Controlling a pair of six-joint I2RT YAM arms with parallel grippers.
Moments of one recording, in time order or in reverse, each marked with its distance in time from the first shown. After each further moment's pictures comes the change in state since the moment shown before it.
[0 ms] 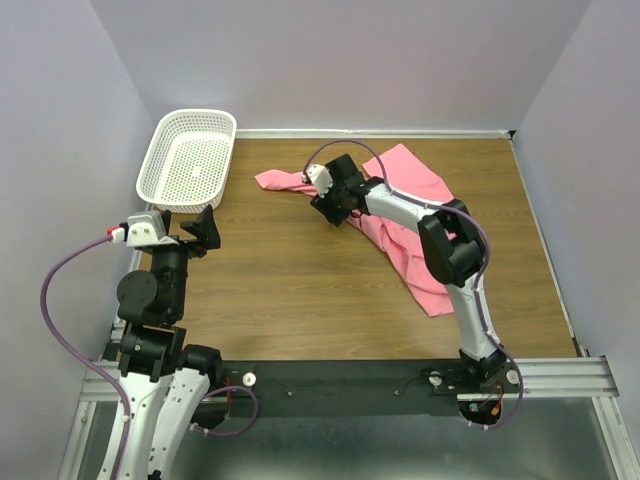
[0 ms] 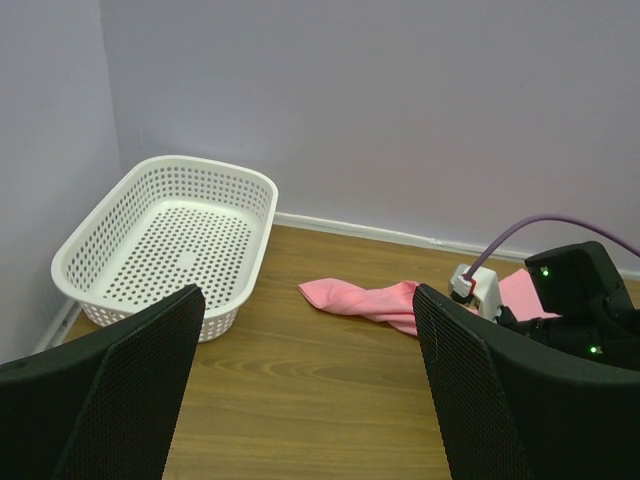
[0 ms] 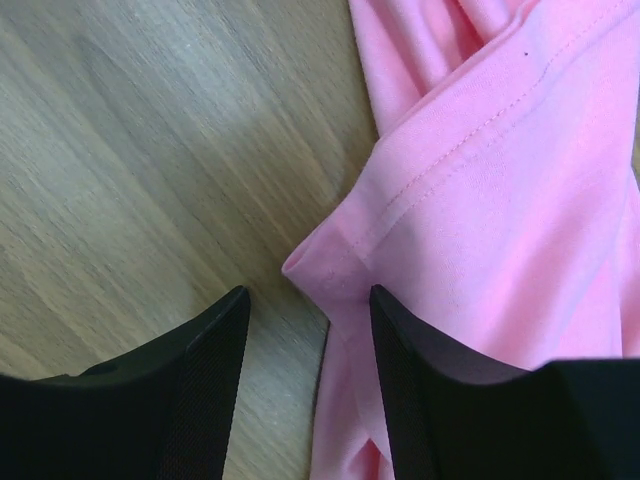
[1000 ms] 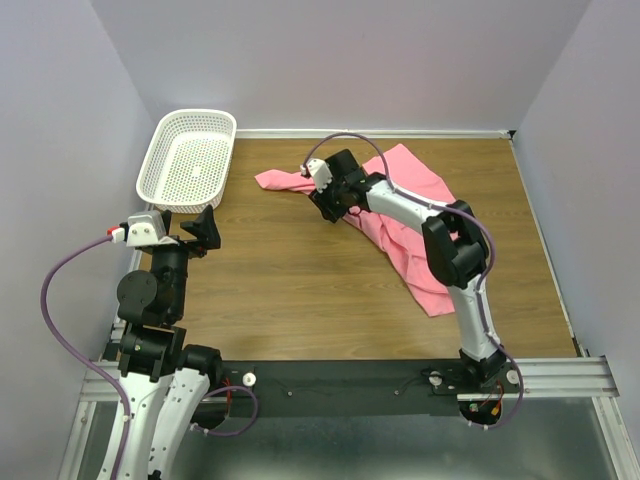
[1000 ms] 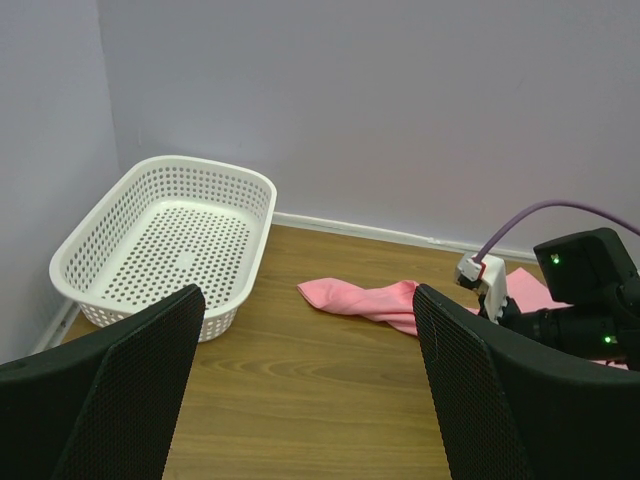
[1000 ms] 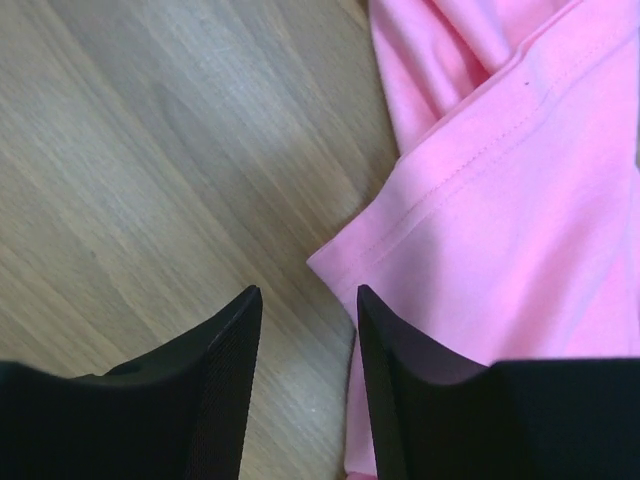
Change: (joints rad) left arm 0.000 0.000 0.000 0.000 0.005 0.000; right arm 0.003 -0.031 0.018 -0.033 -0.060 0.083
